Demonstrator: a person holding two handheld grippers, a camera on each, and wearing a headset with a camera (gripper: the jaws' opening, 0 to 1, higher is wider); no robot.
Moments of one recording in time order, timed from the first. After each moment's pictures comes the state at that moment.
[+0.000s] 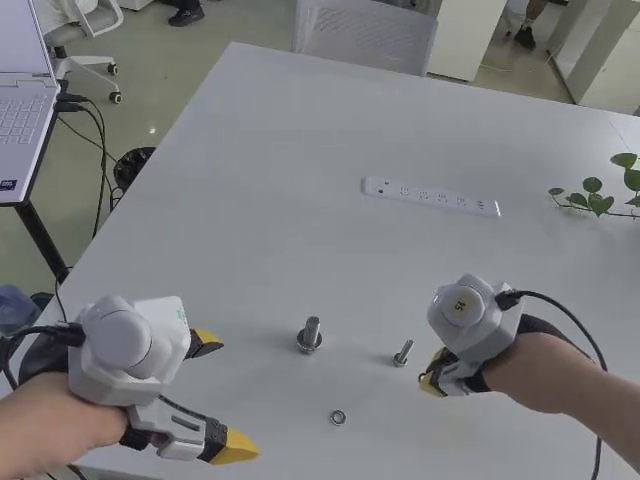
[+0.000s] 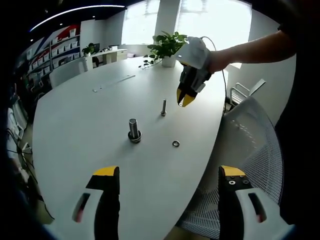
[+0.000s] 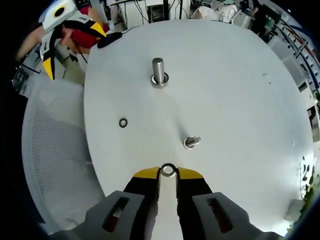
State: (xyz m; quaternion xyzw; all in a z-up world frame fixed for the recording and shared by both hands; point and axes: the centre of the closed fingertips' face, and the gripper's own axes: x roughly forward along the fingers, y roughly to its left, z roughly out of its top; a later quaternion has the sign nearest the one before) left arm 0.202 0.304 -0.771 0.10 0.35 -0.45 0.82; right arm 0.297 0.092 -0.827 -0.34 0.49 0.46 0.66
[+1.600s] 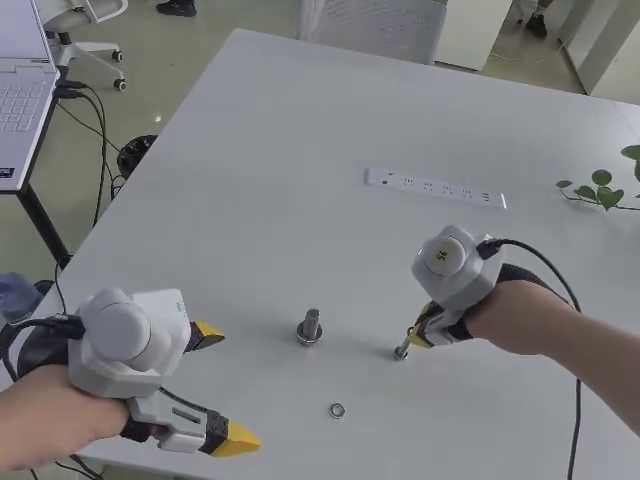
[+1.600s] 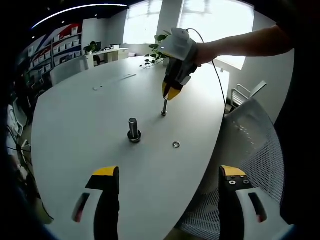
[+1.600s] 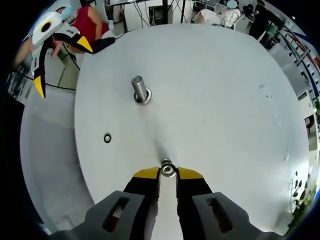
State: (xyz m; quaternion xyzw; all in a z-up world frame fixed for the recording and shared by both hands) left arm 0.205 0.301 -0.774 0.09 0.35 -0.44 0.82; right arm 0.339 0.114 -0.821 -0.36 0.48 0.47 0.65
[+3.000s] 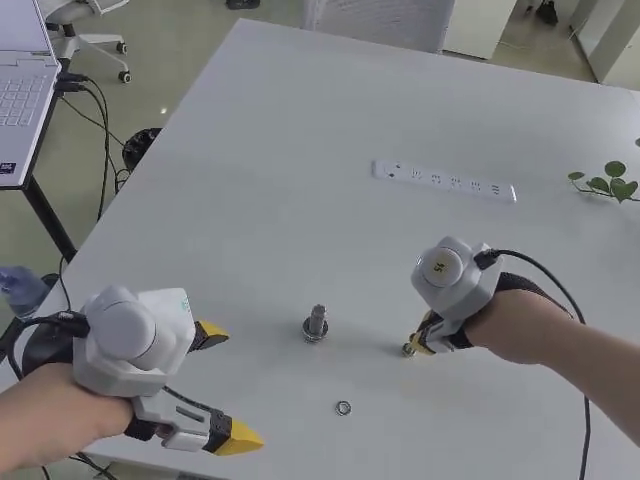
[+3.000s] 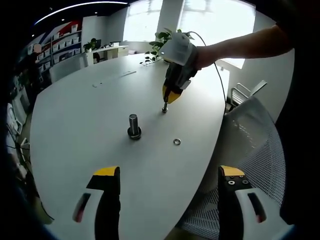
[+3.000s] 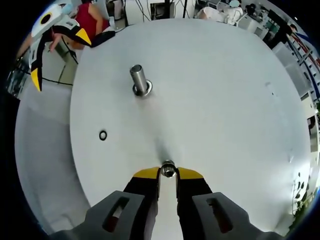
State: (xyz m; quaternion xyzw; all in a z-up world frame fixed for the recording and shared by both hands) left arm 0.205 0.302 -0.781 0.09 0.36 -0.45 0.81; right arm 0.337 0.114 -0.845 -0.36 0.48 0.47 0.65
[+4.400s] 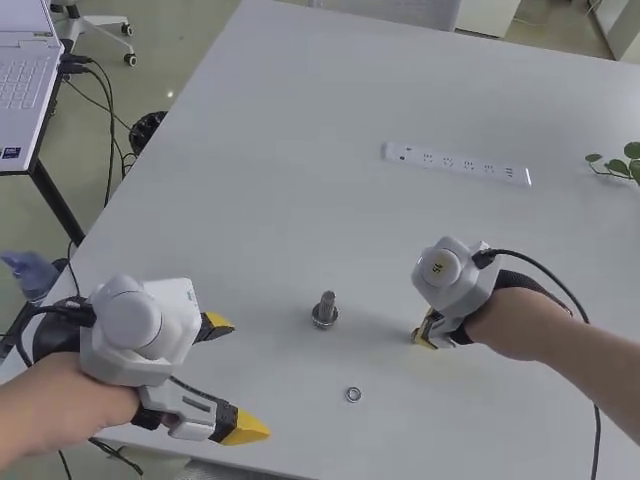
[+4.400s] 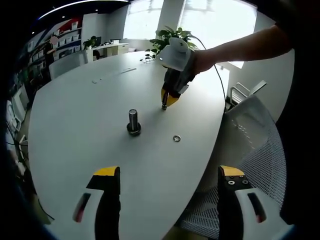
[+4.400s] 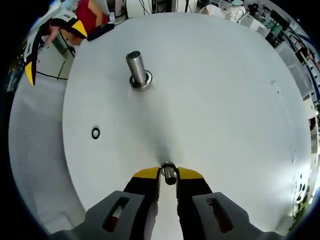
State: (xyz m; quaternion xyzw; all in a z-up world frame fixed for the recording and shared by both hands) left arm 0.205 0.305 -0.788 0.08 0.37 -0.45 0.81; right arm 0.337 0.116 -0.868 -0.37 0.49 0.46 0.64
